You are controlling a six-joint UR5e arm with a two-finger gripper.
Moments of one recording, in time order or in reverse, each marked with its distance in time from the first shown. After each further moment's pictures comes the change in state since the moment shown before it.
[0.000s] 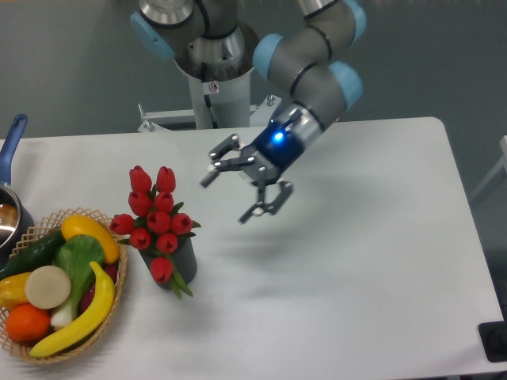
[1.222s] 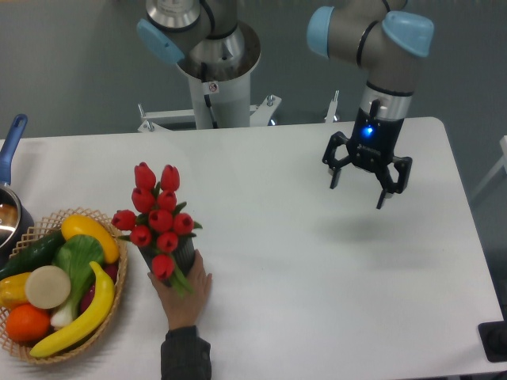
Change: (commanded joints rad) arm -0.072 -0.087 0.253 -0.034 1.045 -0.041
